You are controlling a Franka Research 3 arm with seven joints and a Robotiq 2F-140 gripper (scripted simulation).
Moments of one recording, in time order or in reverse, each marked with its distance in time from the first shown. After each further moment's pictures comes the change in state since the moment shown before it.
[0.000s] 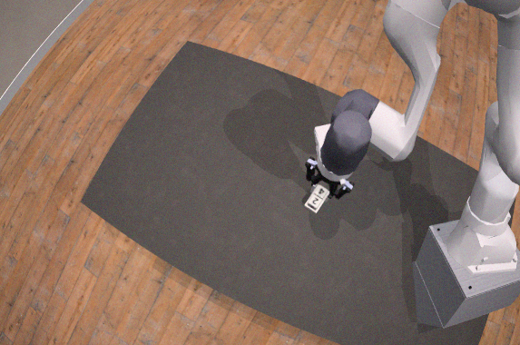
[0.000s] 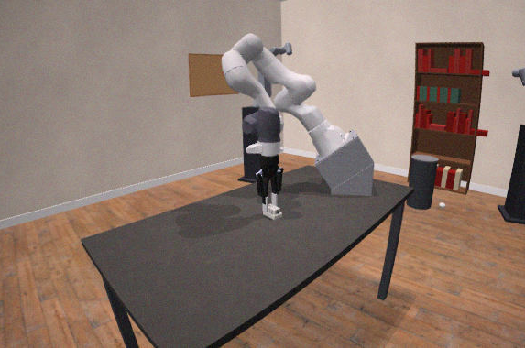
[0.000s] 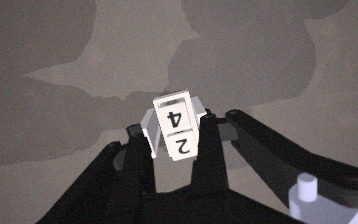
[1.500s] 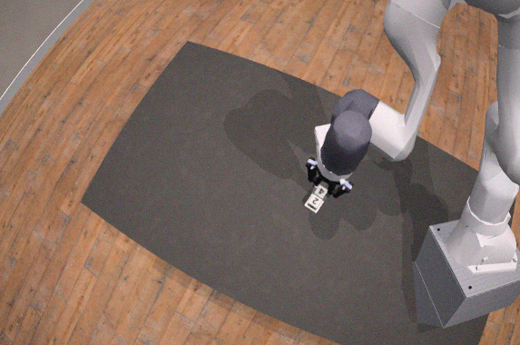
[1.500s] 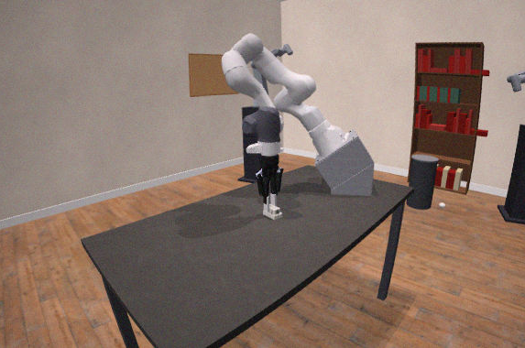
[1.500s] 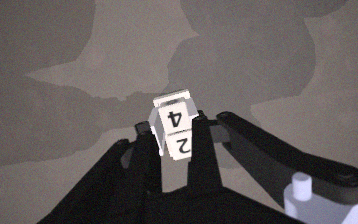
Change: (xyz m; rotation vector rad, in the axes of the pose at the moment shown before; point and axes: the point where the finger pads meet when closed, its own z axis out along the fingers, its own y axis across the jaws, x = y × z) arm 0.000 0.000 0.000 0.002 -0.001 0.010
